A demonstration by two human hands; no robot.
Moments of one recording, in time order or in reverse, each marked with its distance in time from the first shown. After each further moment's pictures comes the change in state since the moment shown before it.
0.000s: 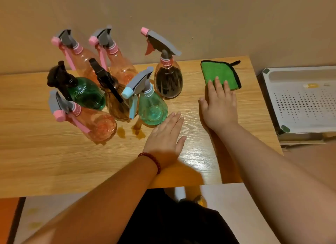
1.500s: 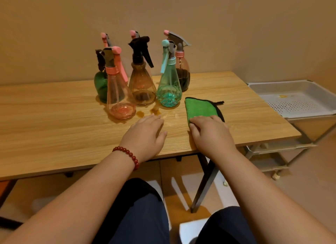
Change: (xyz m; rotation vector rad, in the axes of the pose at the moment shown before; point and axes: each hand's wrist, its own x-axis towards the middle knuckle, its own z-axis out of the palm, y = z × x) left_hand -0.124 -0.072 -0.014 0.151 0.160 0.055; right_hand -0.186 -0.078 0.059 -0.052 0.239 -0.124
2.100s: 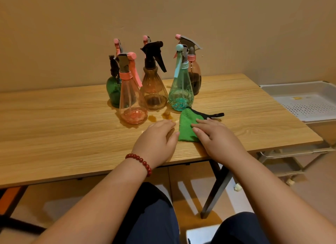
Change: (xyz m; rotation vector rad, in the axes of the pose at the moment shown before) left_hand -0.002 -0.004 0.001 -0.193 0.091 -0.045; right_hand 0.007 -0.007 0.009 0.262 -0.090 -0.050
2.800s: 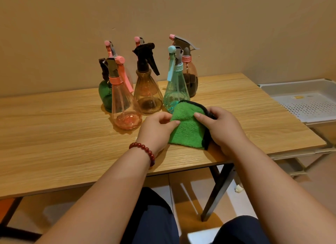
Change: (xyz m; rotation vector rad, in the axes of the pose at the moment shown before) left_hand 0.041 0.024 -0.006 -0.673 0.087 -0.385; right_hand 0.031 0.002 -0.021 0.686 0.164 0.293
